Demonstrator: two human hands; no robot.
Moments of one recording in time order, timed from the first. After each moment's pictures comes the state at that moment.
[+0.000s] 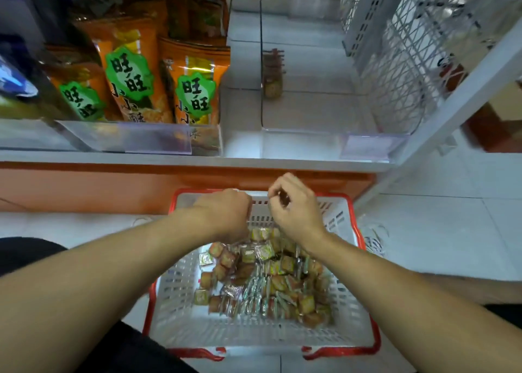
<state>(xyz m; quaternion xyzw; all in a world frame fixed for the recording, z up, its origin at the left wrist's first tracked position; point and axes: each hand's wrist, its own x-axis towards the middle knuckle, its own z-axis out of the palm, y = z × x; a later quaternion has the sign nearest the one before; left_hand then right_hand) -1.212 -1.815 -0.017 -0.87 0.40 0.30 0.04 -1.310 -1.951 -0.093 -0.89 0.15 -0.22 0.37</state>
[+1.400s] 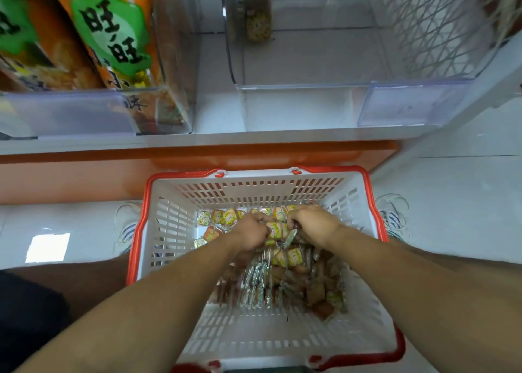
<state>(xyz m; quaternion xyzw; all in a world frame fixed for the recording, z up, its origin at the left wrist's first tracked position) -1.242 -1.853 -0.257 -0.77 0.05 0.55 -0.33 -1.345 -2.015 -0.232 -0.92 0.12 0.29 0.22</state>
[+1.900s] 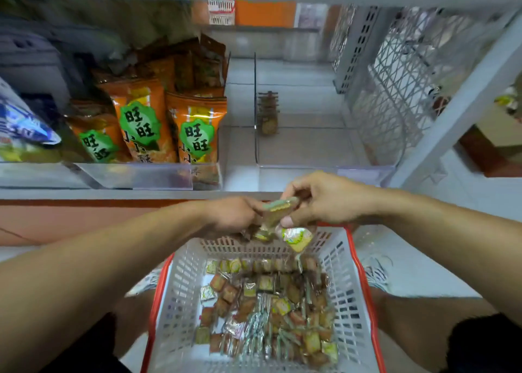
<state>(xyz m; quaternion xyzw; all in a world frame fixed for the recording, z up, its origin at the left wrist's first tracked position) -1.184 -1.840 -0.011 -0.71 0.25 0.55 -0.35 -1.304 -2.011 0.048 -0.83 0.11 0.18 0.51</state>
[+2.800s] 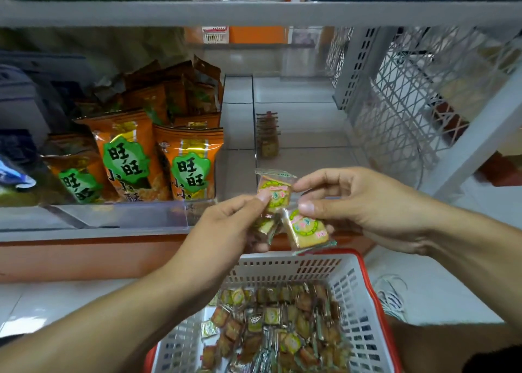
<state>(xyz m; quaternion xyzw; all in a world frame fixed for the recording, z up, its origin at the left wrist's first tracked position) -1.202 -1.829 0.048 -0.65 0.18 0.39 -0.63 -1.302 -2.021 0.094 -0.66 0.20 0.06 0.72</state>
